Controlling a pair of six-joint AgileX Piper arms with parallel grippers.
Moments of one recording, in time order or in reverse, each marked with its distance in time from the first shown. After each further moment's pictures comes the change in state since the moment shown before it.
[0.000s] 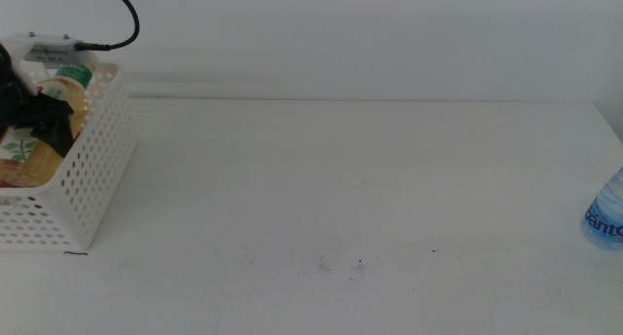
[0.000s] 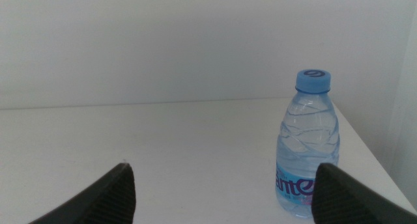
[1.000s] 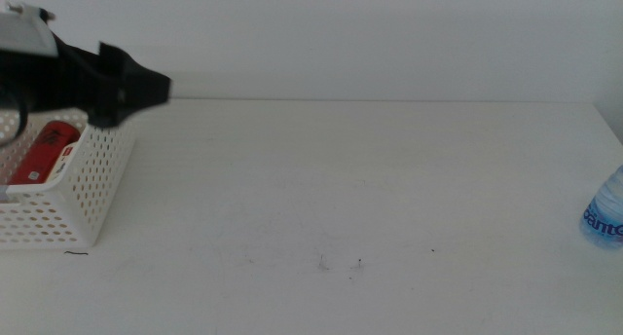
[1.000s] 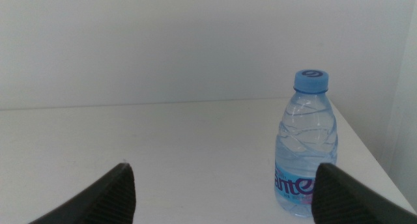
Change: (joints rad) left arm -0.303 -0.935 0.686 -0.464 -0.444 0.215; right arm 0.000 0.000 0.000 0.000 0.000 0.000
